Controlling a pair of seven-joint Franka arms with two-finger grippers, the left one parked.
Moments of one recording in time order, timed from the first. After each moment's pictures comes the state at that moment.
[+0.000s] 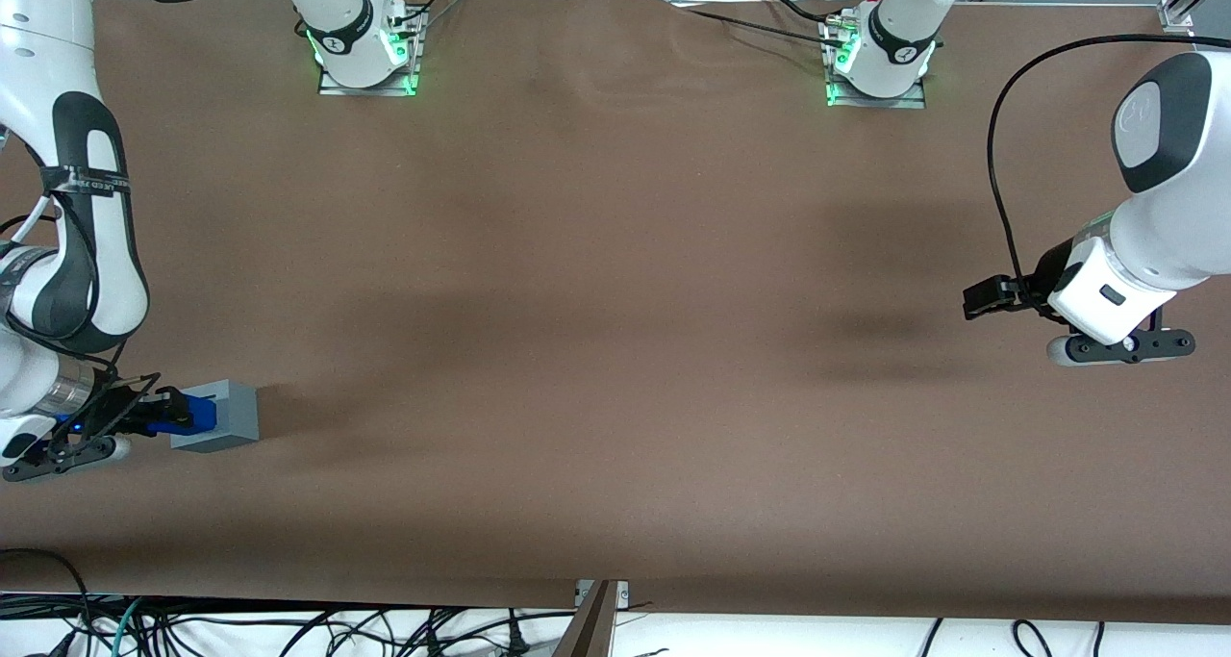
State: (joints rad) arm -0.15 0.74 -0.02 -1.28 0.08 2.11 -0.47
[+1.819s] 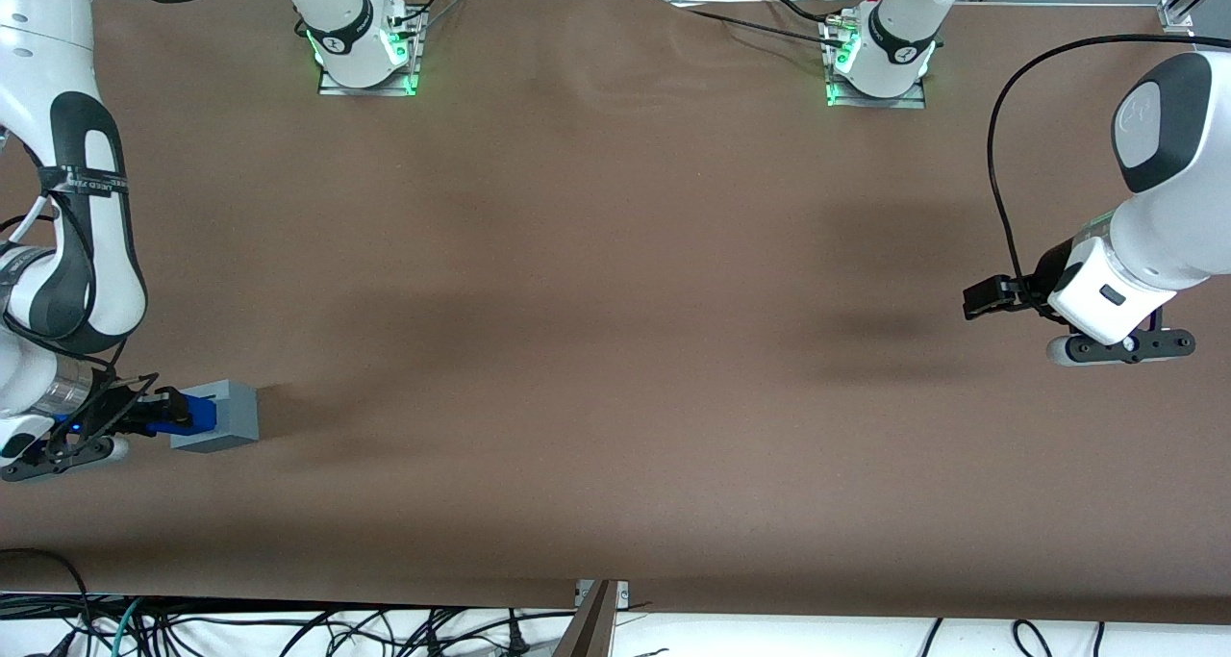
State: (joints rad) arm -0.15 0.75 -0.02 -1.28 0.08 2.11 -0.47
